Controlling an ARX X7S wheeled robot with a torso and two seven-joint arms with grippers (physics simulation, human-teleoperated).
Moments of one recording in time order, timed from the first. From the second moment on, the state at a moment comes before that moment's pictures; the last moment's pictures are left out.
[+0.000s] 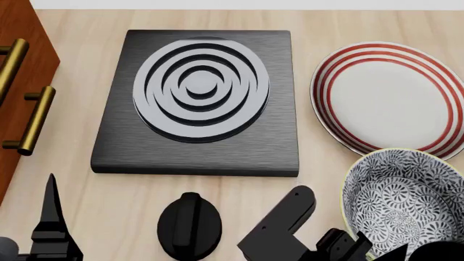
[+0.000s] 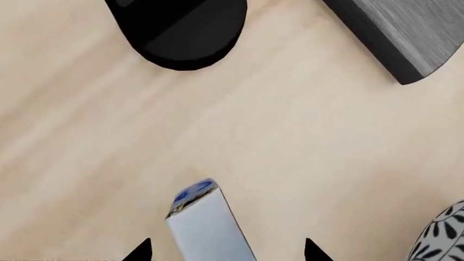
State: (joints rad) left arm -0.12 -0.44 0.26 0.87 -0.37 -0.62 -0.62; right arm 1.04 0.75 -0.85 -0.40 1.53 1.41 0.62
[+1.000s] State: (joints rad) left arm -0.12 -0.45 0.26 0.87 -0.38 -0.61 -0.63; right arm 1.08 0.76 -0.90 -0.43 1.60 1.39 0.69
